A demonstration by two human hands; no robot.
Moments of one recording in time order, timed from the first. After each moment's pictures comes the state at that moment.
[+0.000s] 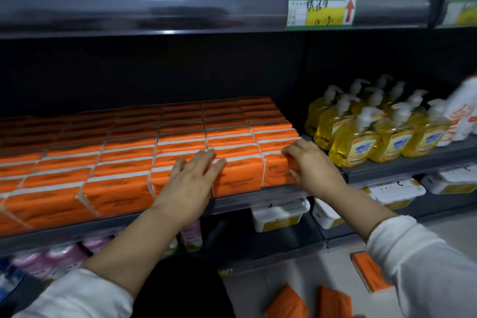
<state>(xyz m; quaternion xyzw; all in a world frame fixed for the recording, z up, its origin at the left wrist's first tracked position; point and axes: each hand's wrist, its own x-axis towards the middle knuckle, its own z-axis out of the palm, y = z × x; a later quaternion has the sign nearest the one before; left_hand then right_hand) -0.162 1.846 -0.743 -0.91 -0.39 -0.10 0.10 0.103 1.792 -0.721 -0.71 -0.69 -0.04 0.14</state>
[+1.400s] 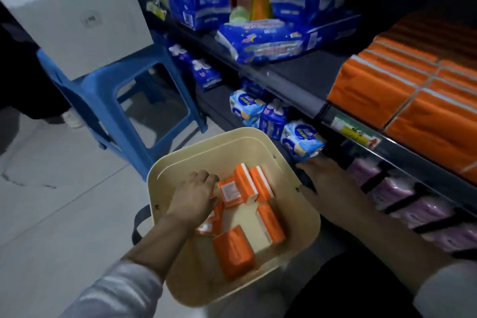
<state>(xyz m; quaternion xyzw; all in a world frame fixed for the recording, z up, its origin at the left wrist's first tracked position) -0.721 1.645 -0.912 -0.53 -0.85 0.01 -0.09 -0.505 1.805 -0.837 -0.31 -0.94 0.13 -0.01</state>
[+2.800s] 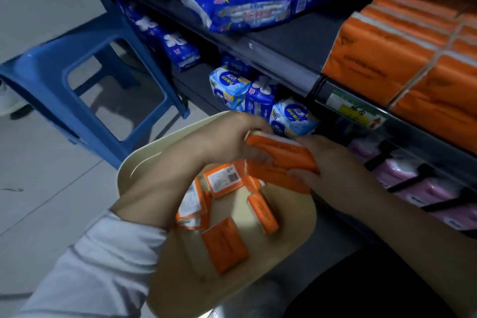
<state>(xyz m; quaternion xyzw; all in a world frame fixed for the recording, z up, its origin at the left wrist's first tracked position) -0.712 1.763 -0.832 -0.67 -0.66 -0.19 -0.26 -0.507 1.823 -0.839 -0.33 -0.91 0.23 0.07</state>
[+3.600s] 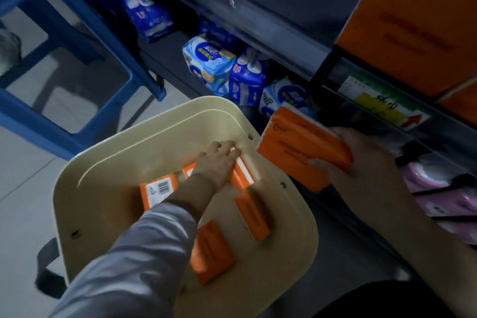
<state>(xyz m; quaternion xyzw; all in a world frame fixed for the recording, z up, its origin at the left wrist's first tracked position) -0.716 1.796 -1.041 -0.61 -0.76 0.10 -0.20 -0.493 1.868 -0.891 -0.46 -0.82 0.31 0.13</state>
